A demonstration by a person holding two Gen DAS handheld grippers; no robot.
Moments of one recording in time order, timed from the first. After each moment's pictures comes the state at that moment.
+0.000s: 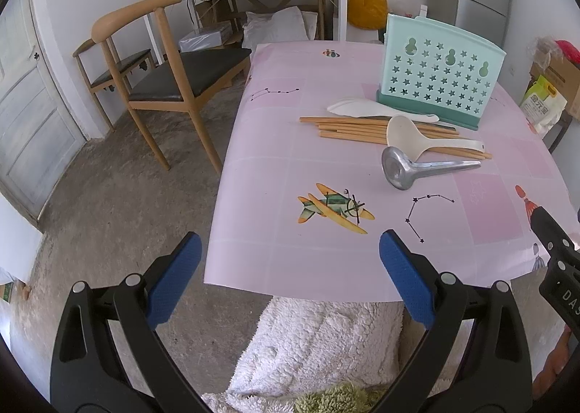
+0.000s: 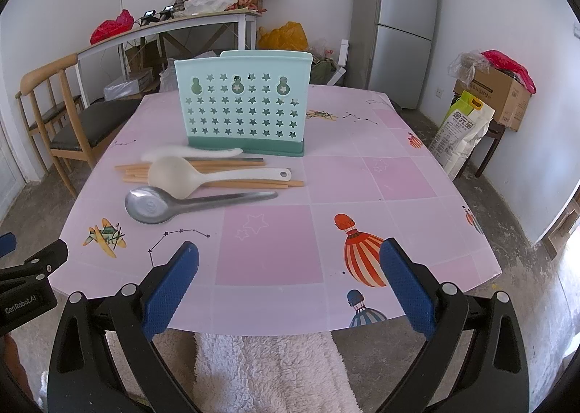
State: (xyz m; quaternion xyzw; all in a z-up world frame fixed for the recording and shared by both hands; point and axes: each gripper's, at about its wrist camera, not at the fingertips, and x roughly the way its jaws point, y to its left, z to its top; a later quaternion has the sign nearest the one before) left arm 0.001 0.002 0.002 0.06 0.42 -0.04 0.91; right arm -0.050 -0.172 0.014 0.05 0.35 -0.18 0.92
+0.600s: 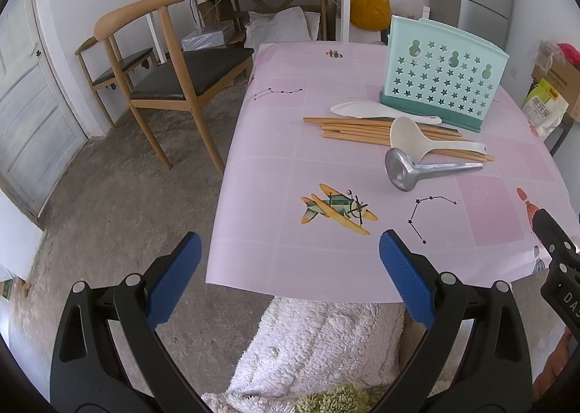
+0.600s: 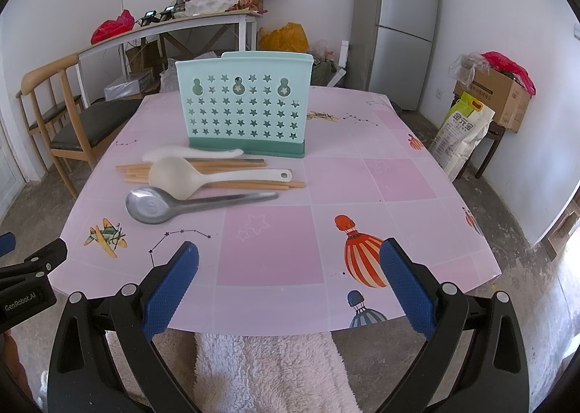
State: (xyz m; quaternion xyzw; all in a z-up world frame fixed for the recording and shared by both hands) left arm 0.005 0.005 0.002 0.06 0.42 -0.04 0.91; right arm -0.050 -0.171 0.015 0.05 0.35 -0.18 0.92
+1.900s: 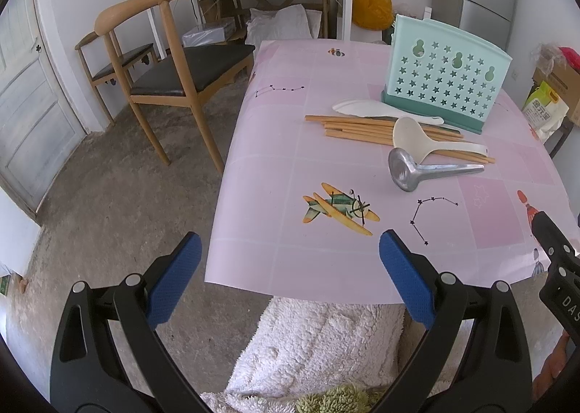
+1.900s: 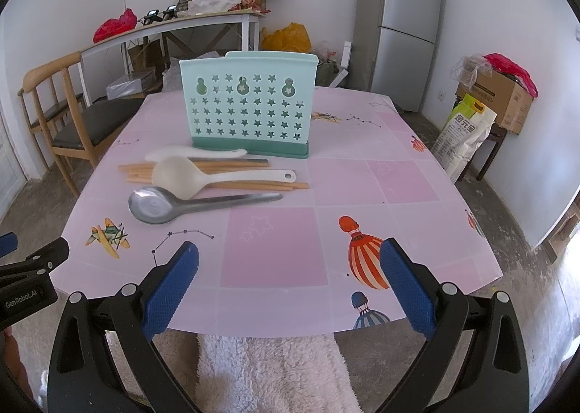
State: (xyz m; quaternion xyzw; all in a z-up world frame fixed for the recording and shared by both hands) left arm 0.005 0.007 0.001 0.05 0.42 -0.04 0.91; right arm -0.048 -0.169 0.015 0.05 0.35 -0.18 0.92
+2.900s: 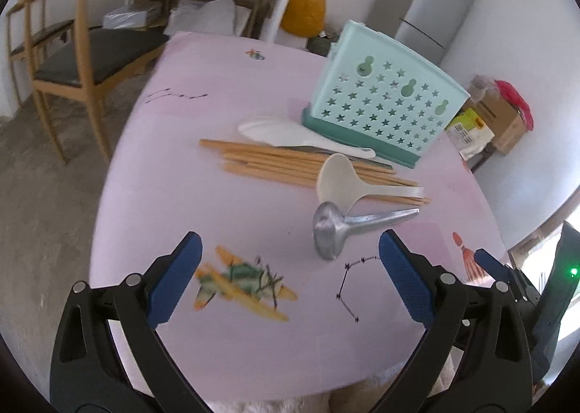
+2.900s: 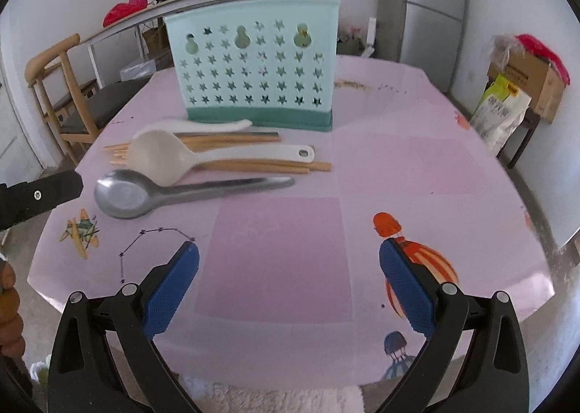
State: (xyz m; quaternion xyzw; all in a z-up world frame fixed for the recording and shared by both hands) left arm 0.080 -0.016 -0.027 -0.07 0.42 -0.23 0.88; right arm 0.003 -0.201 -0.038 0.07 0.39 -0.12 0.91
